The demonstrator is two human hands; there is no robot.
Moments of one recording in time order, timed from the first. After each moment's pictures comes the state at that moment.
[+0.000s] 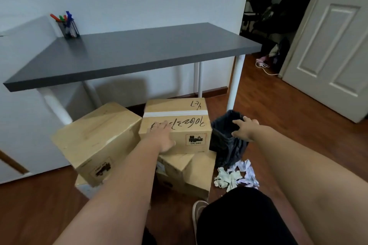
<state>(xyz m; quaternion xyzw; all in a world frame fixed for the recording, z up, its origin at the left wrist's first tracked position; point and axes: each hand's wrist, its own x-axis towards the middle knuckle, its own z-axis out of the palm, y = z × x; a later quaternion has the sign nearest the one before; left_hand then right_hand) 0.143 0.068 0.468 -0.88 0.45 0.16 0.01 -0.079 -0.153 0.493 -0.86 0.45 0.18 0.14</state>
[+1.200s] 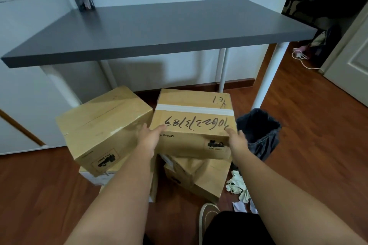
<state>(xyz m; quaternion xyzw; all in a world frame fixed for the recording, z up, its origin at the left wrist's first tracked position) 0.199 0.073 0.397 -0.77 -0.06 0.26 -0.58 0.028 -0.130 0.377 -0.52 0.56 -0.17 0.62</state>
